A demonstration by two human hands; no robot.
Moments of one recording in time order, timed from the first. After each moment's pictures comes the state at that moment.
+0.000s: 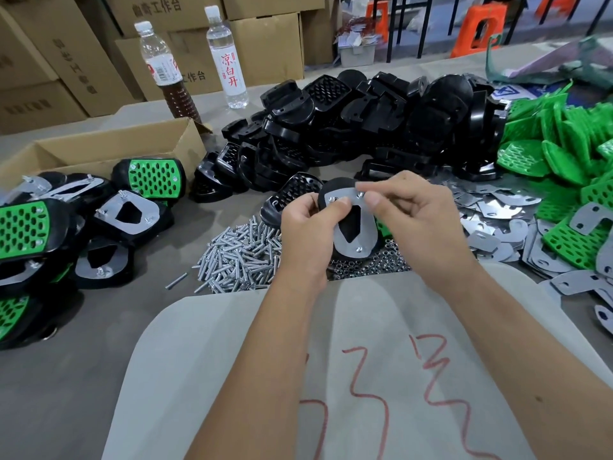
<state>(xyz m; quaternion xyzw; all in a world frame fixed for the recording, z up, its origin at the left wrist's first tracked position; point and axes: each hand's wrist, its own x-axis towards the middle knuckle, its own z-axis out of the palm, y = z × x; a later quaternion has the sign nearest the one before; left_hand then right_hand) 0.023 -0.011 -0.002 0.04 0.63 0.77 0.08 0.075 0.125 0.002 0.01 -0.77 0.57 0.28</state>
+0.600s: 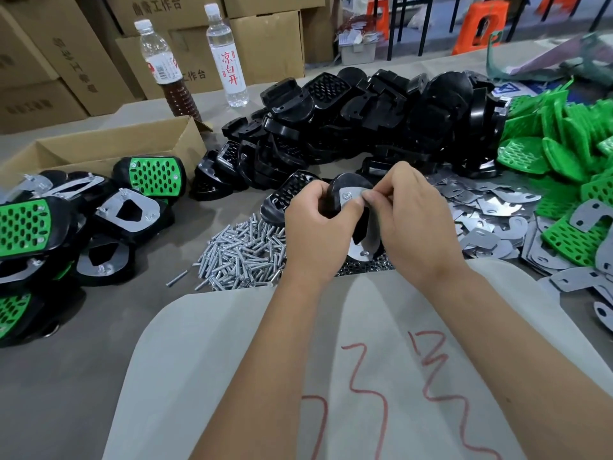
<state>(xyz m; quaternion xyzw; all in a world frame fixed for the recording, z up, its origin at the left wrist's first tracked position) 0.032 -0.012 0.009 0.14 0.73 0.66 -0.03 0.075 0.117 0.003 -0.05 -0.89 0.33 0.30</state>
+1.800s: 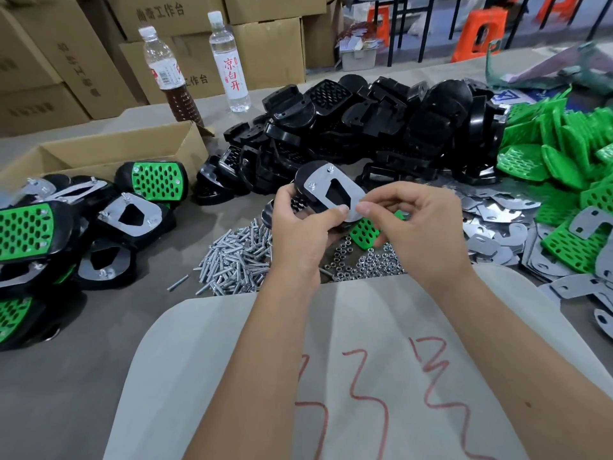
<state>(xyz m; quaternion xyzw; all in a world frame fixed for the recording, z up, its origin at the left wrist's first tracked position) 0.020 -0.019 0.007 0.01 0.59 0.81 0.08 0.077 0.122 0.005 -0.02 -0.76 0.58 0.29</state>
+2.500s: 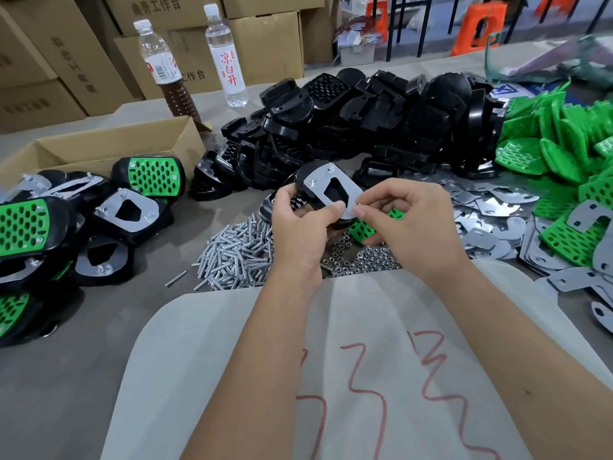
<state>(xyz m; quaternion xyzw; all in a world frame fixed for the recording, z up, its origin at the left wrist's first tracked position) 0.019 -0.015 -0.001 -0.02 0.57 0.82 0.08 0.074 0.125 0.001 -0.02 -0.78 0.58 0.24</state>
